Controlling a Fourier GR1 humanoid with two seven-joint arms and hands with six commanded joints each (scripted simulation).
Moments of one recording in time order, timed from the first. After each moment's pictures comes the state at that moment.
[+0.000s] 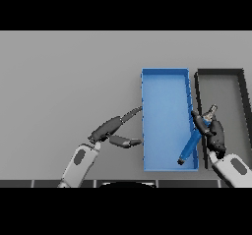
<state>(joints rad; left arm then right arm) -0.18 -0.01 -0.41 -1.60 -0.18 -0.39 0.12 -0.02 -0.88 0.46 -1.92 -0.63 -0.78 0.61</state>
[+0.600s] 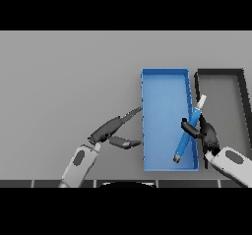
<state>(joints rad) -0.17 -0.01 -0.41 -1.61 -0.19 -0.38 0.12 -0.33 -1.12 0.90 -1.83 -0.82 -0.78 0.61</state>
